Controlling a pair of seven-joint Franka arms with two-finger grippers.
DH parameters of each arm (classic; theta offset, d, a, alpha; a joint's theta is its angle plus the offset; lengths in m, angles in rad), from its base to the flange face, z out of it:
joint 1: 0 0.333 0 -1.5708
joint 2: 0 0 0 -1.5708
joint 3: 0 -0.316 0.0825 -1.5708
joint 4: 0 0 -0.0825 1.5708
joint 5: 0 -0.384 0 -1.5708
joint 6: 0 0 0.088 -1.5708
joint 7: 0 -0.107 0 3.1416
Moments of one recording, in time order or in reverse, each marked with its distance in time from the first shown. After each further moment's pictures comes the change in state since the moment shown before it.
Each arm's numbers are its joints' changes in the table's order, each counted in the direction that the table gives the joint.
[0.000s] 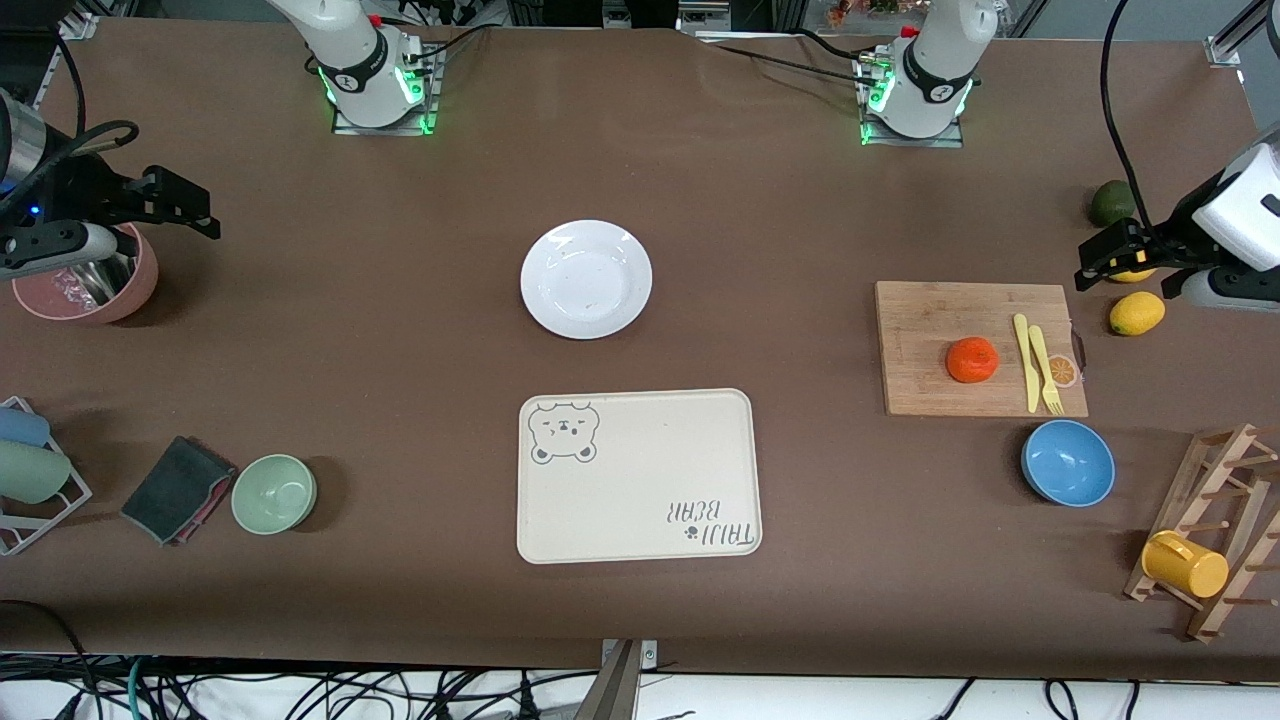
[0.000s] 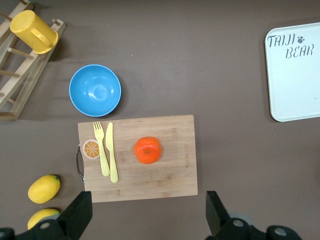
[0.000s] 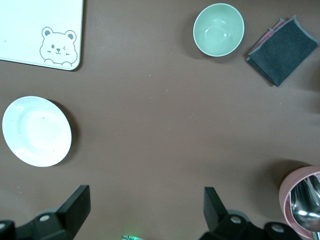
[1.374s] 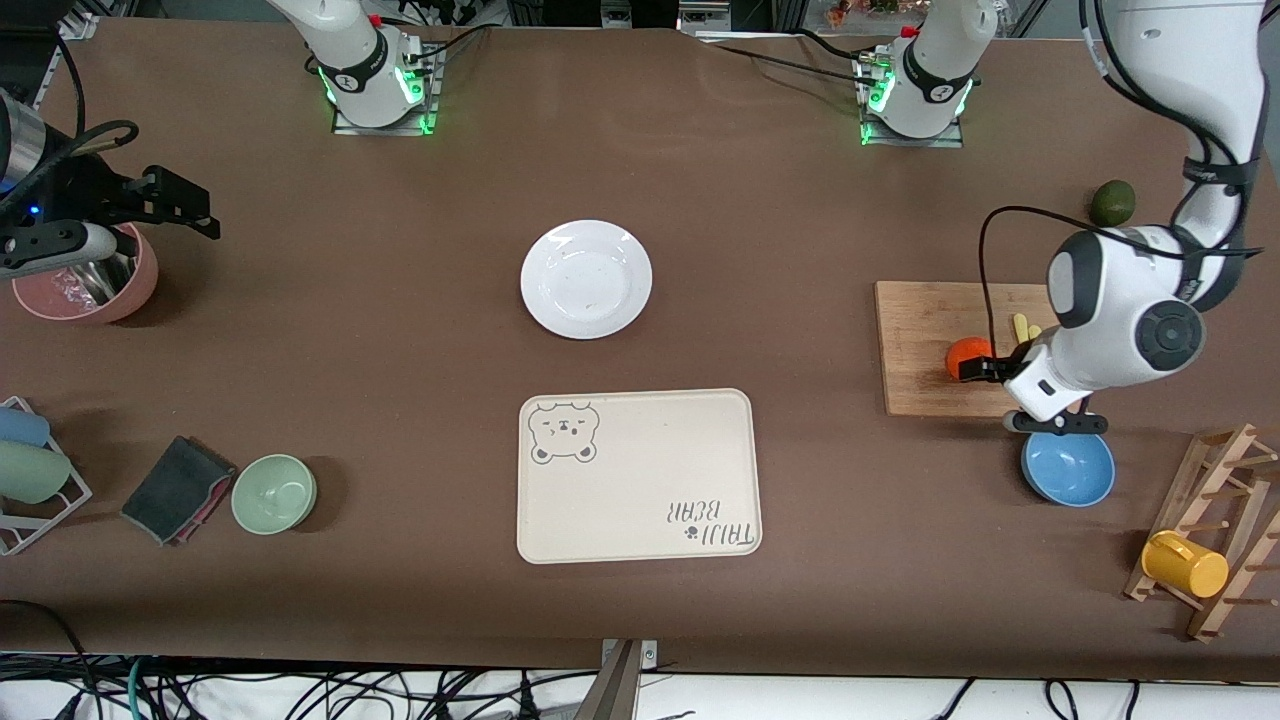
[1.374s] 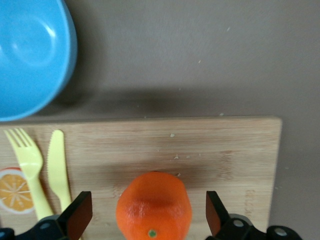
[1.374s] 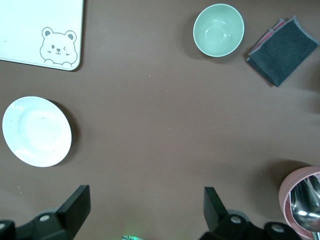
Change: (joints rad) left arm 0.040 0.400 -0.001 -0.350 0.002 0.570 -0.003; right arm 0.000 0.000 0.000 0.001 0.000 0.000 0.000
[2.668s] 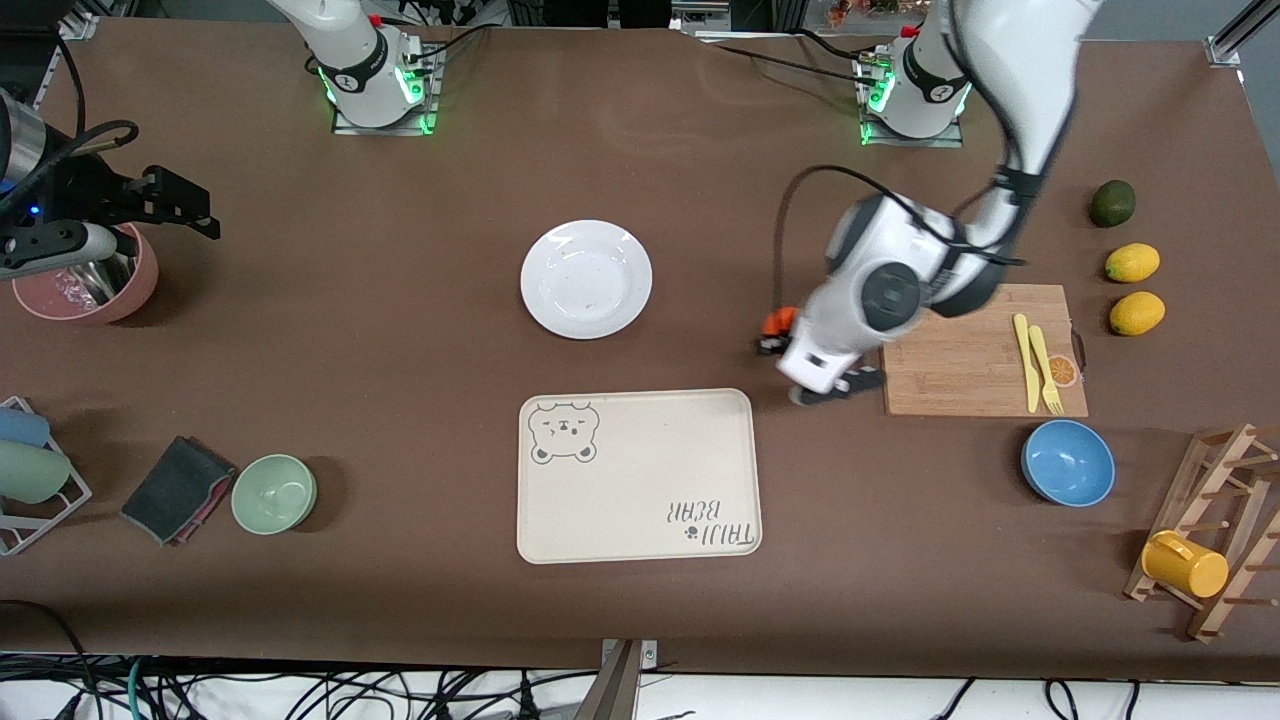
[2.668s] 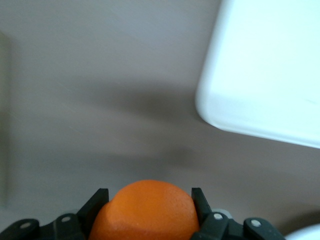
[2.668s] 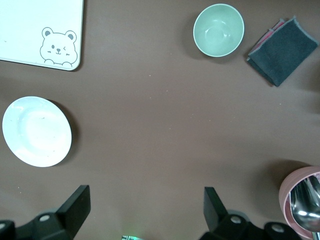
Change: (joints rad) left arm -0.266 0.067 0.325 0.214 0.071 -0.120 0.857; right arm 0.000 0.000 0.000 0.000 0.000 0.000 0.000
